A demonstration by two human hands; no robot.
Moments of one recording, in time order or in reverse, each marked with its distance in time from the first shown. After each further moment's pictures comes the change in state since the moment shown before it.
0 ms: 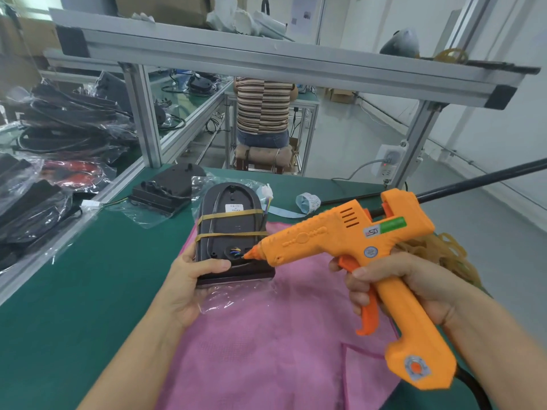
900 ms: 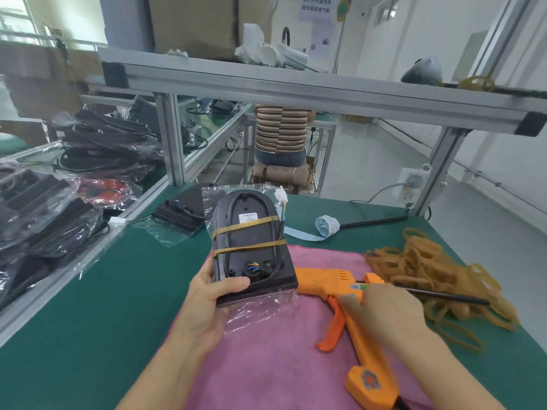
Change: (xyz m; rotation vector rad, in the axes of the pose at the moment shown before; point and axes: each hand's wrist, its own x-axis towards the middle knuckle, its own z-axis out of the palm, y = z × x) left_hand -0.007 0.007 0.010 -0.024 -0.047 0.107; right_hand 0.051 0.007 0.039 -1.463 0.792 0.222
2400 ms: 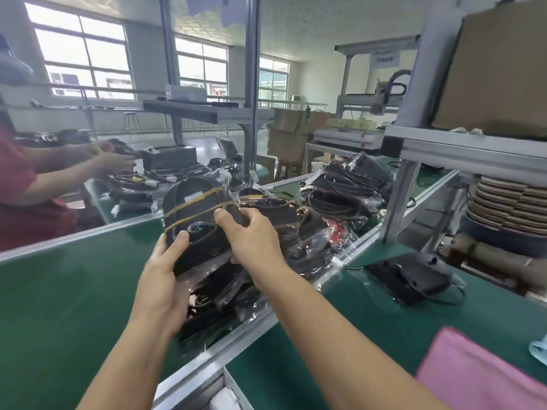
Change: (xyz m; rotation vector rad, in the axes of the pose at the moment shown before) left_hand -0.144 0.201 -0.210 0.059 0.850 0.685; right_hand -0.138 -0.446 -0.097 1.252 -0.490 -1.040
